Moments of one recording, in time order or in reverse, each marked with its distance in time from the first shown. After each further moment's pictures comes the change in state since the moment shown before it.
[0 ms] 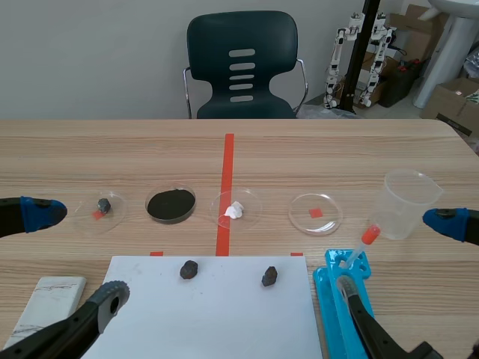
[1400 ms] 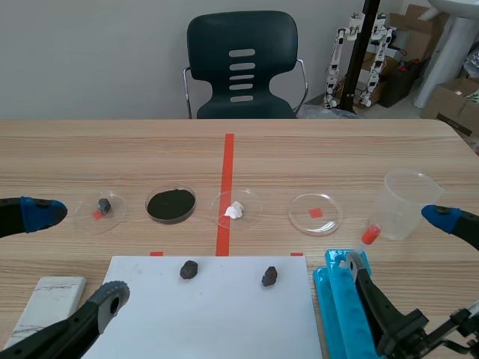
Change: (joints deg) left arm 0.0 0.0 0.0 0.0 0.0 0.0 0.0; right arm 19.4 0.0 -1.7 -27.4 -0.9 1.6 19.9
